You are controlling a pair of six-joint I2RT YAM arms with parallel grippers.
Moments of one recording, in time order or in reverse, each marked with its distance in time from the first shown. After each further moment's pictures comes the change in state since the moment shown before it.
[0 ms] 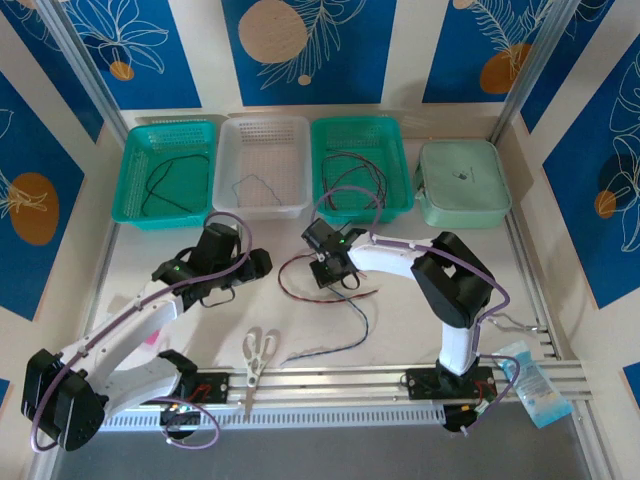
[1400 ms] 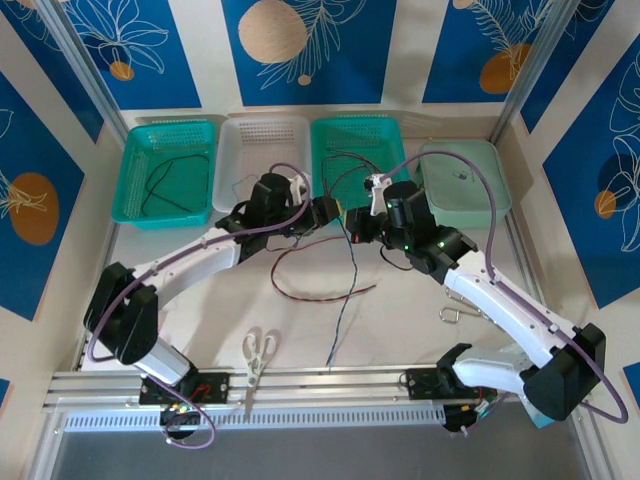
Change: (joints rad) left arm -0.124 0.523 0.386 0.558 0.353 -0.237; right arm -0.182 -0.692 -0.094 0.132 -0.171 0.134
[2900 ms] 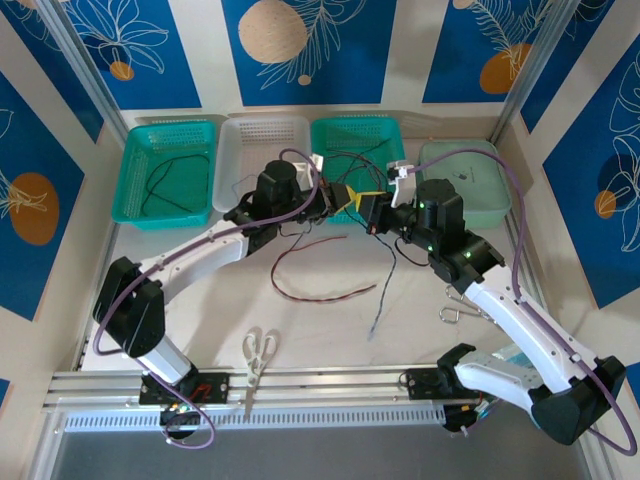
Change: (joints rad) left arm -0.031 0.047 0.136 0.105 0.062 -0.122; right arm -0.085 -0.133 -0.012 0.104 -0.074 -0.050
